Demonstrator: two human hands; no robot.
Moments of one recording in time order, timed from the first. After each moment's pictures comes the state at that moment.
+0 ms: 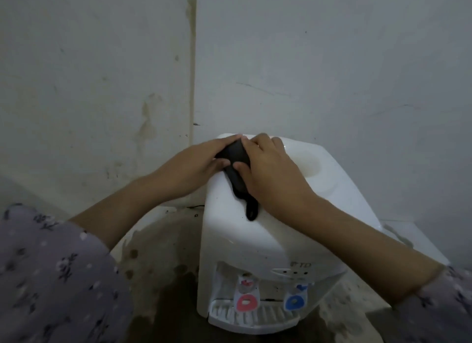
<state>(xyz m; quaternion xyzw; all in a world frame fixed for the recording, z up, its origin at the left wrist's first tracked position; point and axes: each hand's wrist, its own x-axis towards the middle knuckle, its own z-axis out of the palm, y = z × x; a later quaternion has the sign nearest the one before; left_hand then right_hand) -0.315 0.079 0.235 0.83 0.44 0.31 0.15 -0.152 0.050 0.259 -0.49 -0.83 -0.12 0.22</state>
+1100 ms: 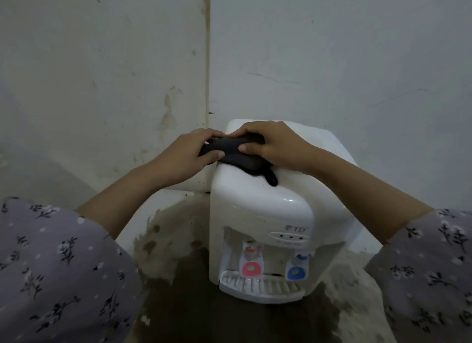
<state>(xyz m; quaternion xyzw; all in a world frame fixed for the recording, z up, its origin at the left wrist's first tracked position) -0.326 0.025 0.234 0.77 0.54 0.31 0.11 -0.128 0.053 0.275 -0.37 -0.89 0.17 0.22</state>
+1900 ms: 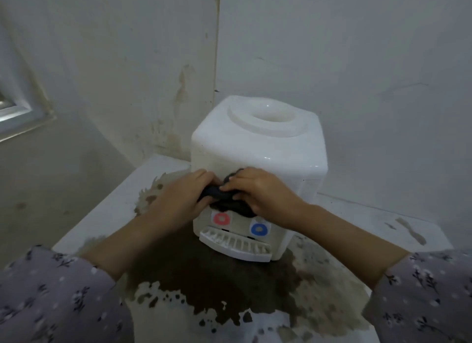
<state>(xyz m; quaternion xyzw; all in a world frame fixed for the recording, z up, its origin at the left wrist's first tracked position) -0.219 -0.109 0.154 0.74 0.60 0.30 -0.01 -0.041 -0.041 0.191 -0.14 -0.97 0.01 0.20</state>
